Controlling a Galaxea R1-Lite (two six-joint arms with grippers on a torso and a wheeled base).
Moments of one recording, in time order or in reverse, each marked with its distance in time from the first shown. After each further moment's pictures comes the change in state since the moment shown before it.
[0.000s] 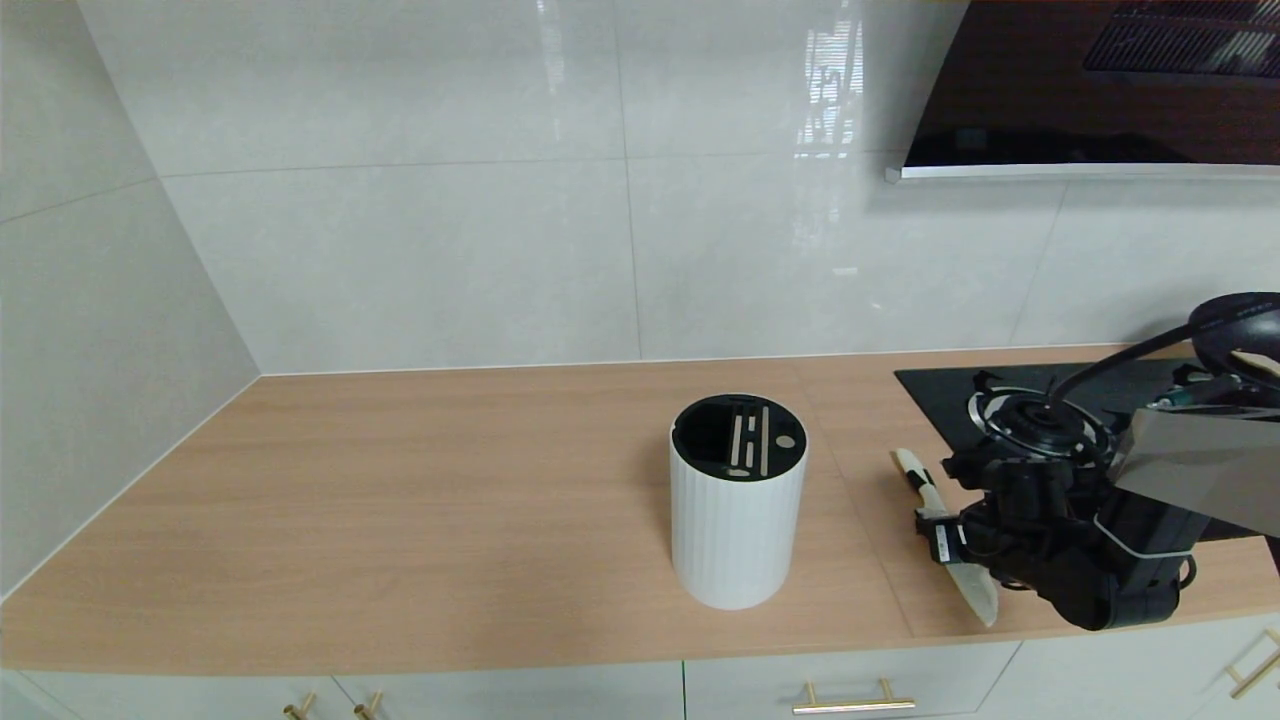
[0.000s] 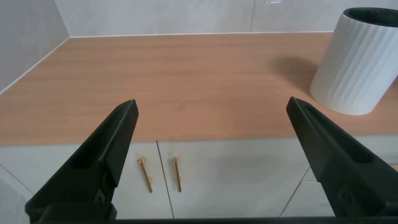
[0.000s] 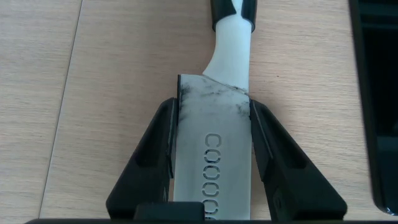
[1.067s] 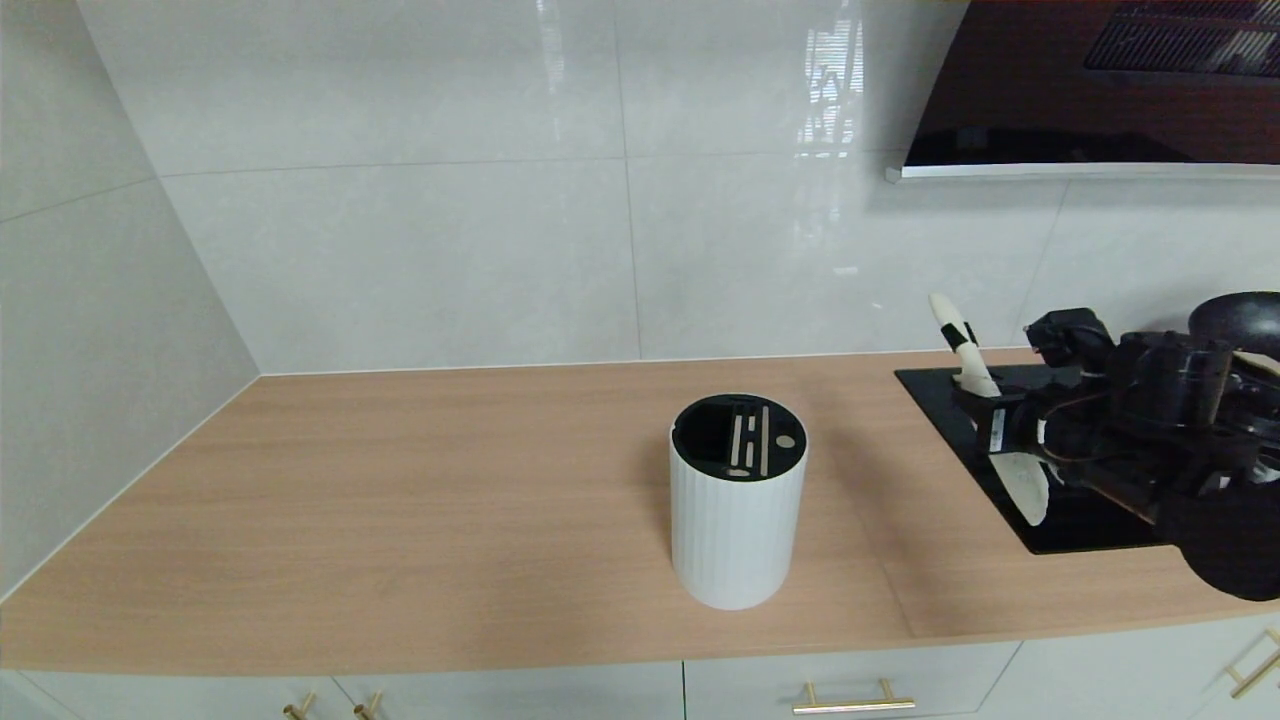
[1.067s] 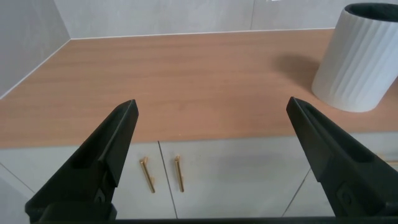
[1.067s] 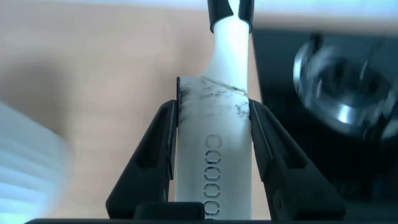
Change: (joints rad) left arm 0.000 0.000 0.001 0.000 -0.008 0.020; right arm 0.085 -0.575 0.127 0.028 -0.022 0.003
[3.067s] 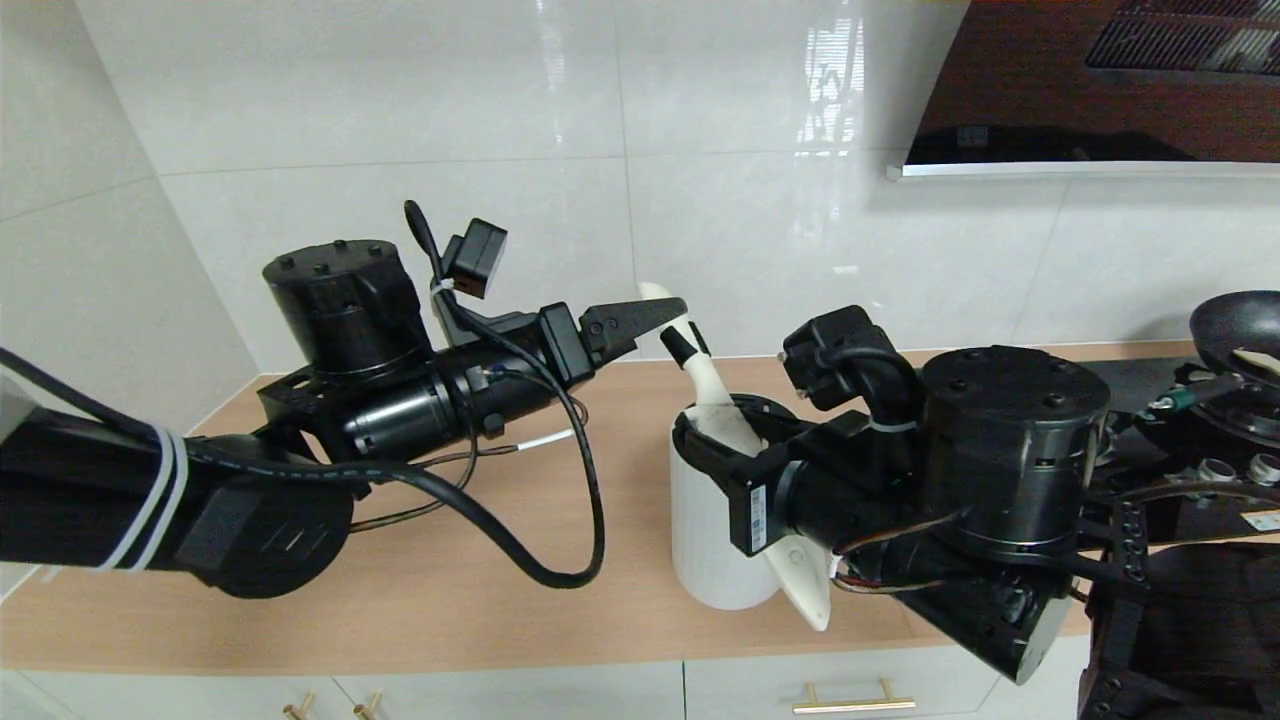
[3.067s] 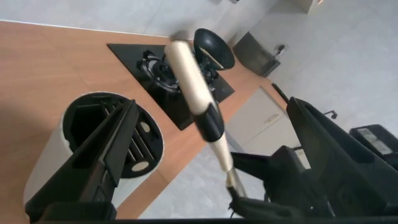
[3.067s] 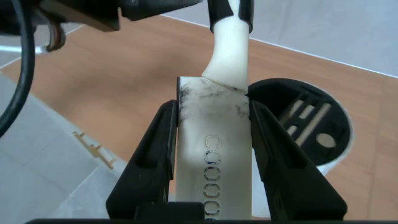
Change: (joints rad) left arm -0.449 1.836 -0.911 -0.961 -0.512 -0.731; right arm 0.768 -0.095 -0.137 0.146 -0.259 0.113
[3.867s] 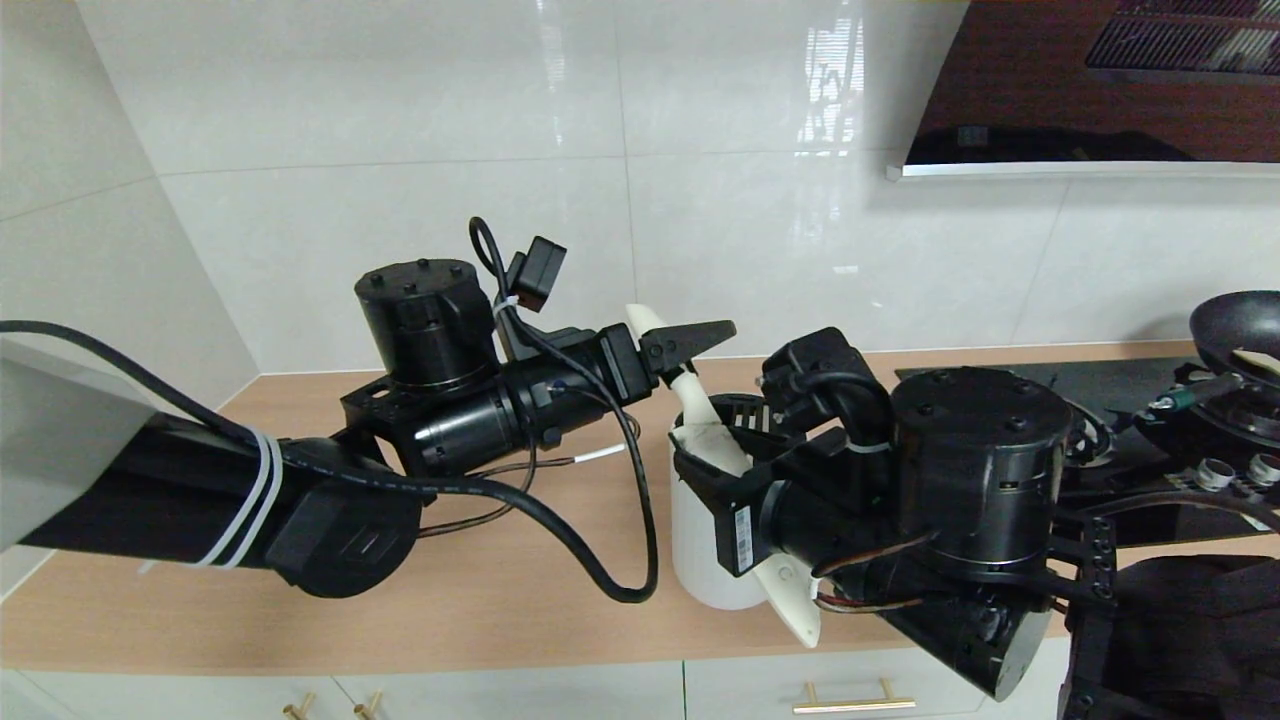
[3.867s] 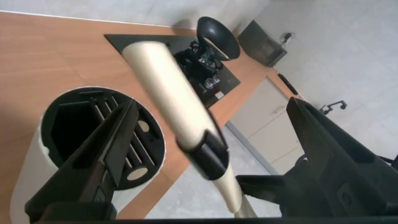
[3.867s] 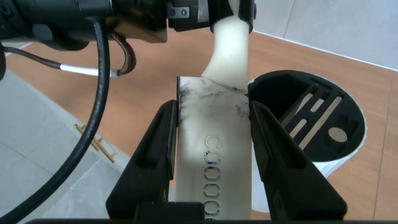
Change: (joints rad) left arm -0.071 0.074 -0.049 -0.002 0.056 0.045; right arm 0.017 0.028 0.003 0.000 -0.001 0.002
